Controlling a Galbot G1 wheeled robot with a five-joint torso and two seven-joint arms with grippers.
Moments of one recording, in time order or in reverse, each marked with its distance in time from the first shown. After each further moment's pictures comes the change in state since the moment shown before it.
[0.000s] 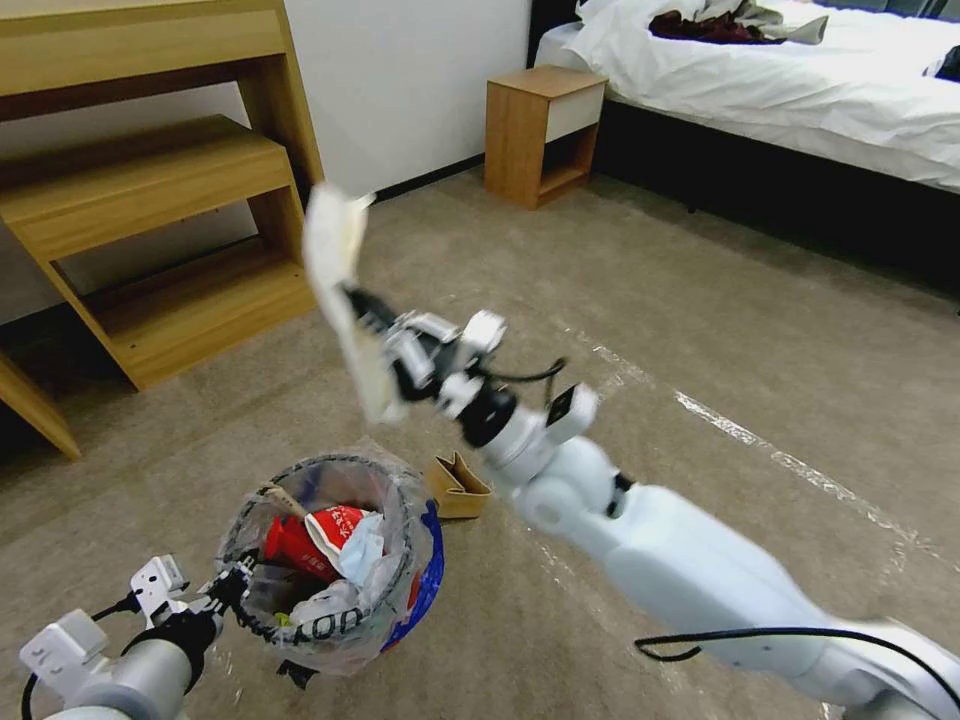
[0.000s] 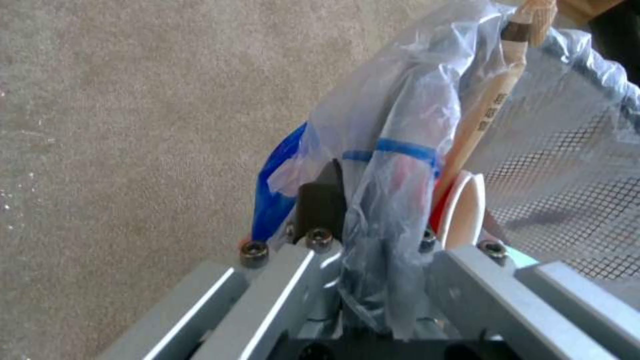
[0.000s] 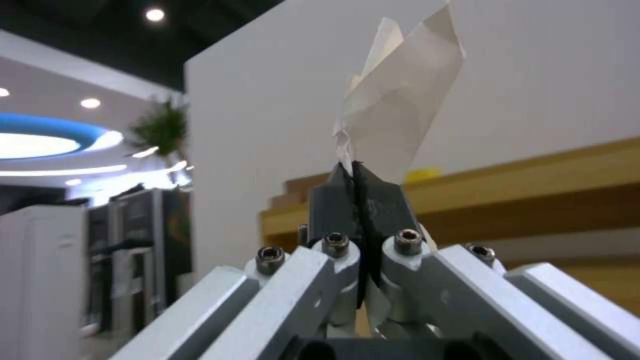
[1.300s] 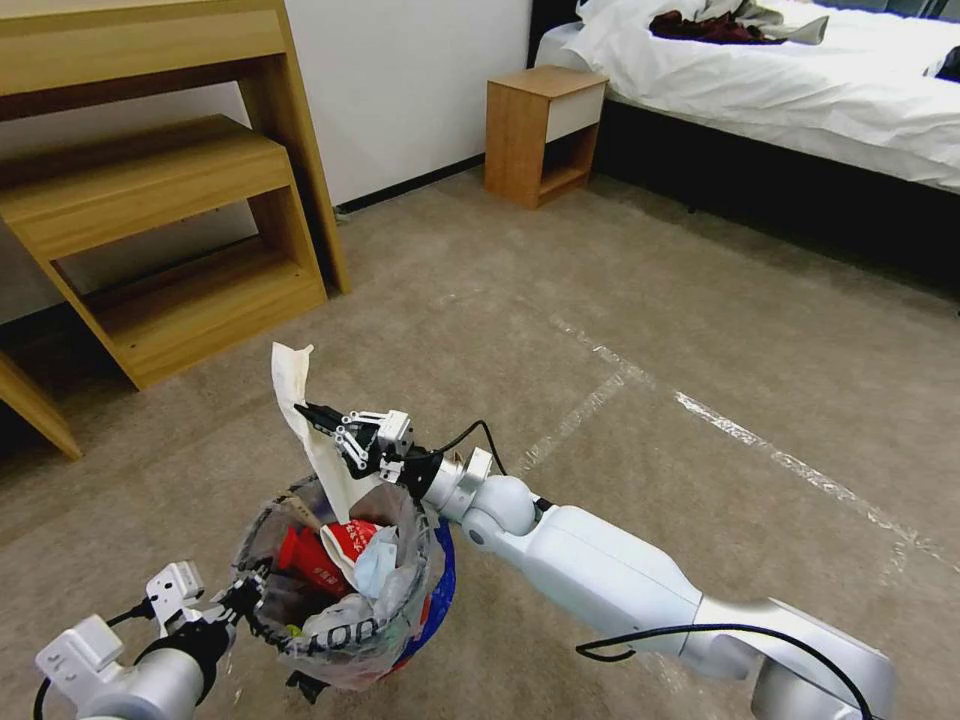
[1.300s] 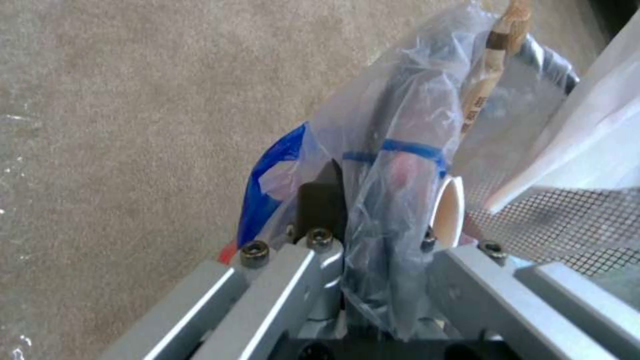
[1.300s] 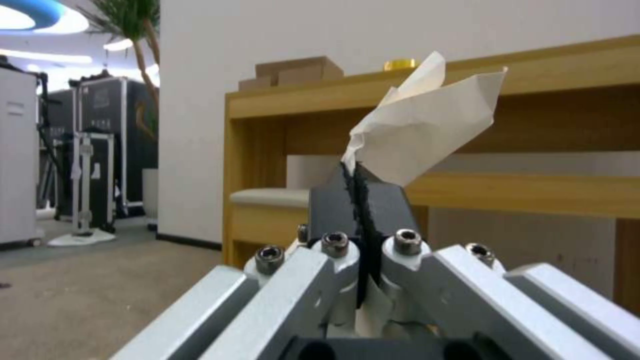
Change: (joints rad) left arm 0.036 0.010 0.035 -0.029 0.016 0.001 0.005; right arm 0.025 0.145 -0.070 -0.496 -0.185 0.157 -0.110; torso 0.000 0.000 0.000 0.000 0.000
